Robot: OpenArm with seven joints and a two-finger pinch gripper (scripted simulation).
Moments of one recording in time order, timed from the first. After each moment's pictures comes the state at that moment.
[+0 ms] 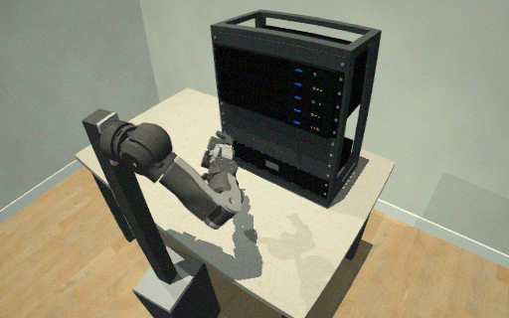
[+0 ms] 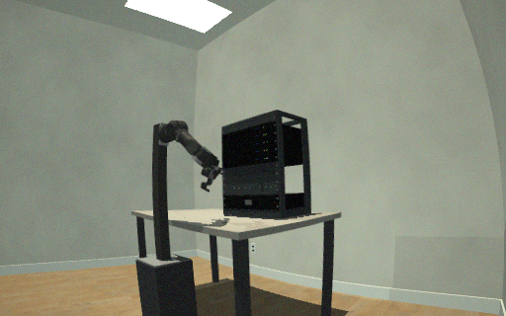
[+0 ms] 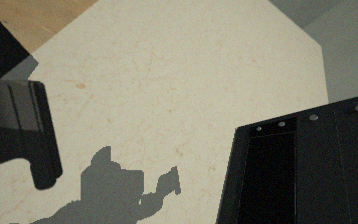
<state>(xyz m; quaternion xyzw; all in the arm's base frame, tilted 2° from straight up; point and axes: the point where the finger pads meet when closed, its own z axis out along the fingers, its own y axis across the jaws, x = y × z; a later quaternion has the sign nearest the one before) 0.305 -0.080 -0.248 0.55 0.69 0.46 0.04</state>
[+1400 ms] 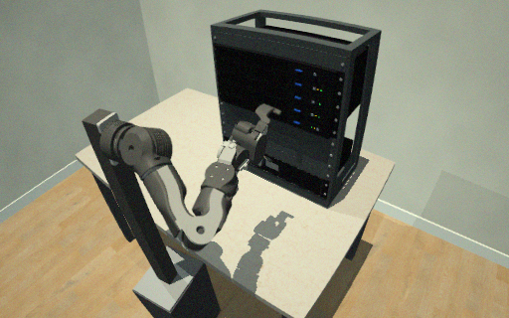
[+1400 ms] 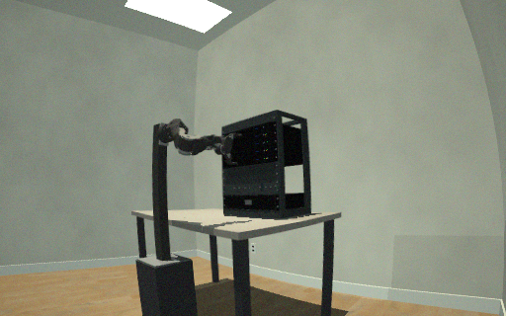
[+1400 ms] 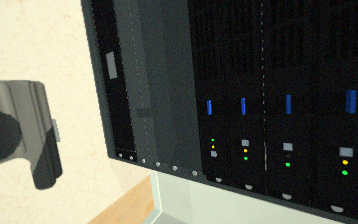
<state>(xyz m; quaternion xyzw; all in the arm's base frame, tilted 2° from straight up) 0.289 -0.295 -0.090 0.60 0.45 0.46 0.47</state>
